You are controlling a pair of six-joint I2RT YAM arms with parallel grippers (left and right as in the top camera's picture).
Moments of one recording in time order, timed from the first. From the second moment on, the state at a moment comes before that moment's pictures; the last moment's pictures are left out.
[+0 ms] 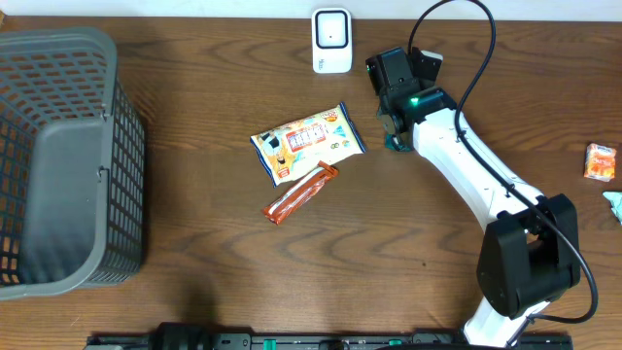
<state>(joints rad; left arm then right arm) -0.06 0.26 1.41 -1.70 -0.01 -0.04 0.40 1.87 1.49 -0.67 0.55 0.63</state>
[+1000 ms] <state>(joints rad) -0.06 0.26 1.41 -1.70 -0.01 -0.04 0.45 1.54 1.50 -0.97 0.49 0.88</state>
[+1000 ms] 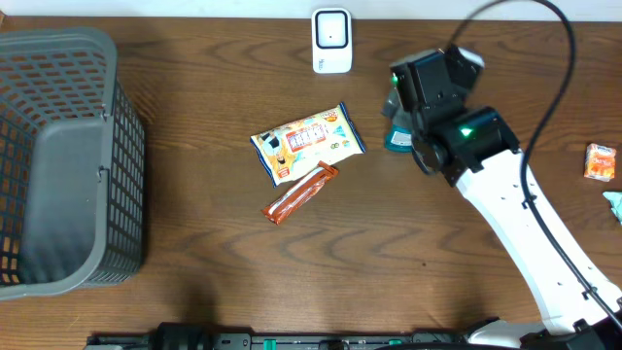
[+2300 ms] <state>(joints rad) -0.06 0.26 1.41 -1.70 -0.01 -0.04 0.46 1.90 1.49 -0.71 0.42 1.43</state>
